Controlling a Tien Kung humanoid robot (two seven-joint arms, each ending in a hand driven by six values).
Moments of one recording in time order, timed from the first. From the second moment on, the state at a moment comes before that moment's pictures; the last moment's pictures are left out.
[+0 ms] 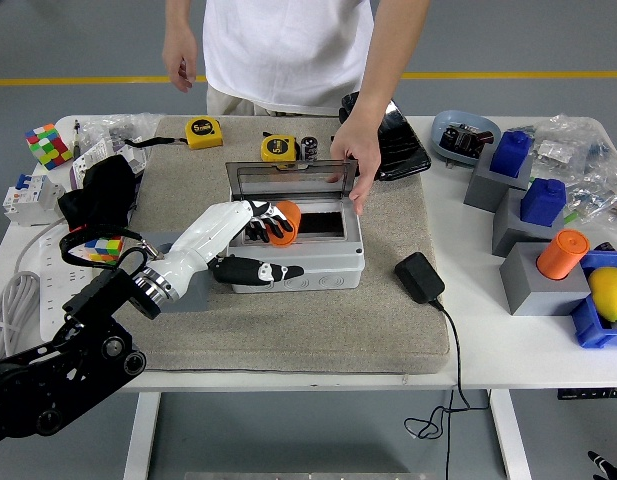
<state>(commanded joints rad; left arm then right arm) -0.44 0.35 -0.66 -1.32 1.66 0.34 -0.14 0.15 -0.19 1.08 0.19 -0.49 -0.08 -0.13</state>
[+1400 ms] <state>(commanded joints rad) -0.43 0.34 -0.66 -1.39 1.60 0.37 -0.17 0.14 -0.19 1.07 0.20 -0.49 -0.08 -0.13</state>
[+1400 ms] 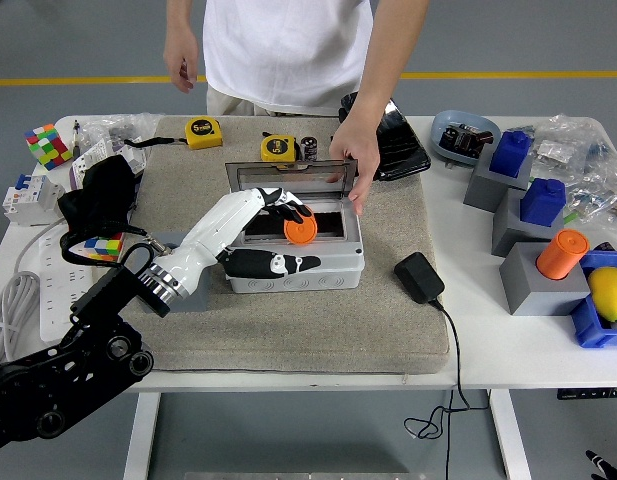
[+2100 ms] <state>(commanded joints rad) -0.45 0.31 -0.64 -1.28 1.59 0.38 -0.20 0.14 -0.19 1.06 0.20 -0.49 -0.08 -0.13</state>
